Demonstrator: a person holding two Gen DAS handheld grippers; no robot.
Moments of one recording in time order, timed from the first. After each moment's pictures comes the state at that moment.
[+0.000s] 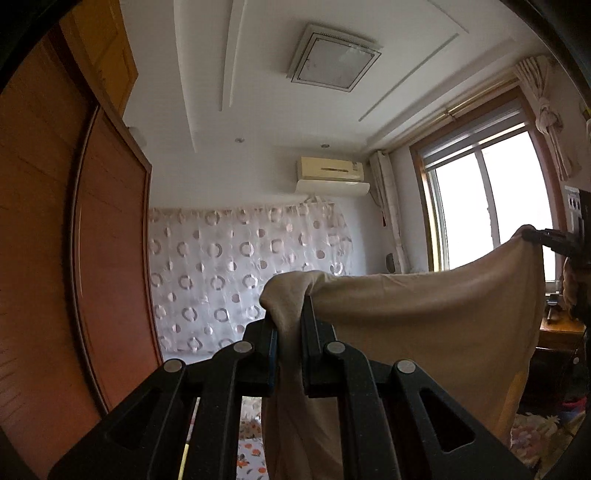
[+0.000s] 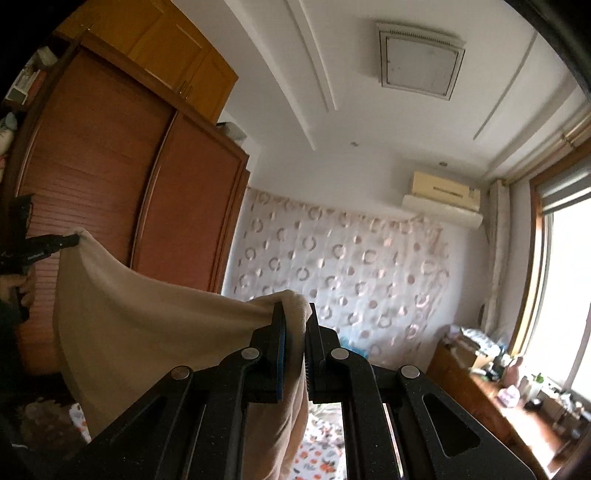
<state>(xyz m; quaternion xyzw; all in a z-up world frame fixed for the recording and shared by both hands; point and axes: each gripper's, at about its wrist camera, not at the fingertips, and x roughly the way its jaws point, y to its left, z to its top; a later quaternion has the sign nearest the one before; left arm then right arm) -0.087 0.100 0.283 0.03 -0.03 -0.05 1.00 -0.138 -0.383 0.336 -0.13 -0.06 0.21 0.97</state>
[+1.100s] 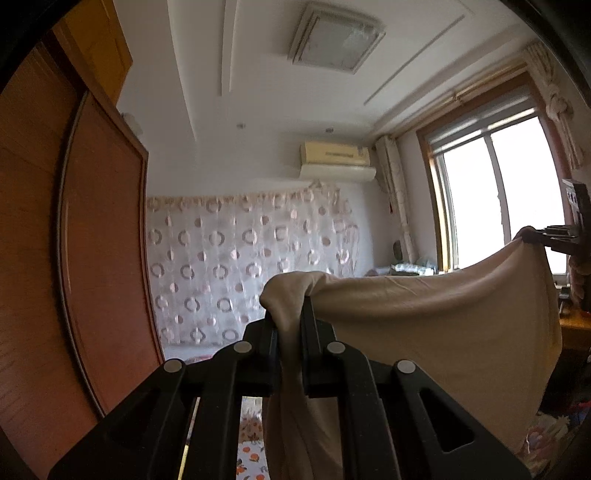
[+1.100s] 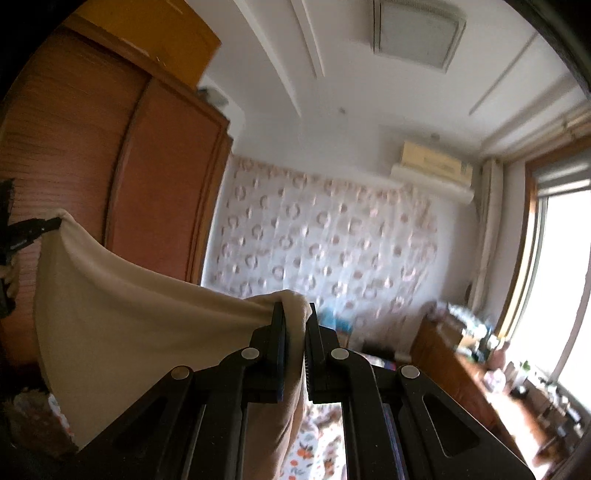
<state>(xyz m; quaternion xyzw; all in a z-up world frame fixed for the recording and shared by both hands) -0.017 0.081 0.246 0.04 0.00 -0.03 1.00 -0.041 -0.348 0.289 -0.14 0.05 0.19 0.97</state>
